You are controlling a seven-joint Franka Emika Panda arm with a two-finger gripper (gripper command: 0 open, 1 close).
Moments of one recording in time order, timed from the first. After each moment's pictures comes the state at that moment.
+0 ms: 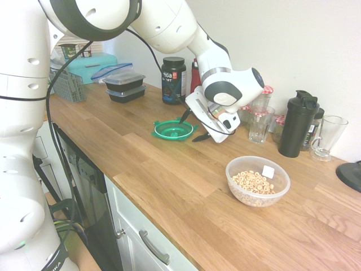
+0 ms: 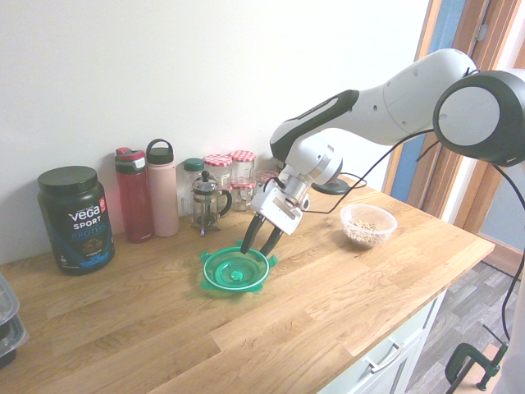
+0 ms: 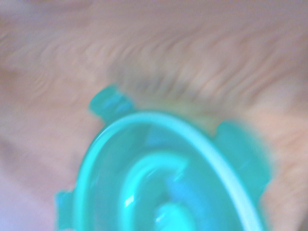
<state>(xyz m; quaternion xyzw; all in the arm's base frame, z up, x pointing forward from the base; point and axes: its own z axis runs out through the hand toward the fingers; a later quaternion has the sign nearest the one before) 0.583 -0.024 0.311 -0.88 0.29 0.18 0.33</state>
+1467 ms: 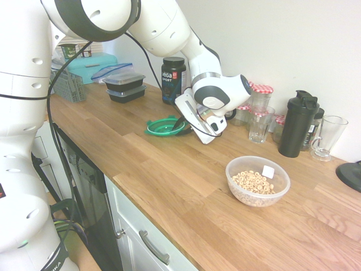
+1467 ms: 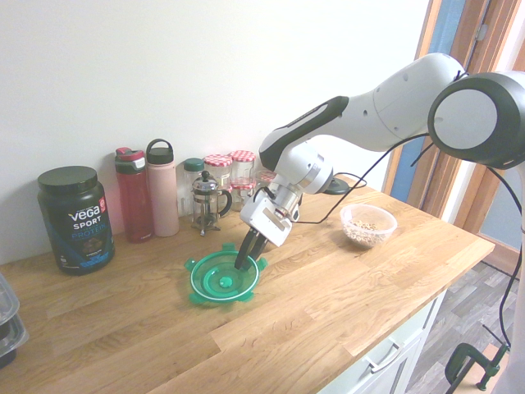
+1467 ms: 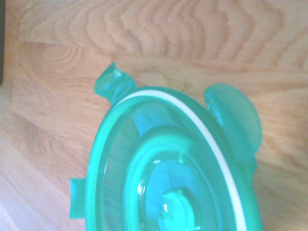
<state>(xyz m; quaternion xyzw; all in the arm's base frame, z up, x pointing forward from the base) 0.578 0.011 0.297 -0.89 0.27 0.17 0.34</state>
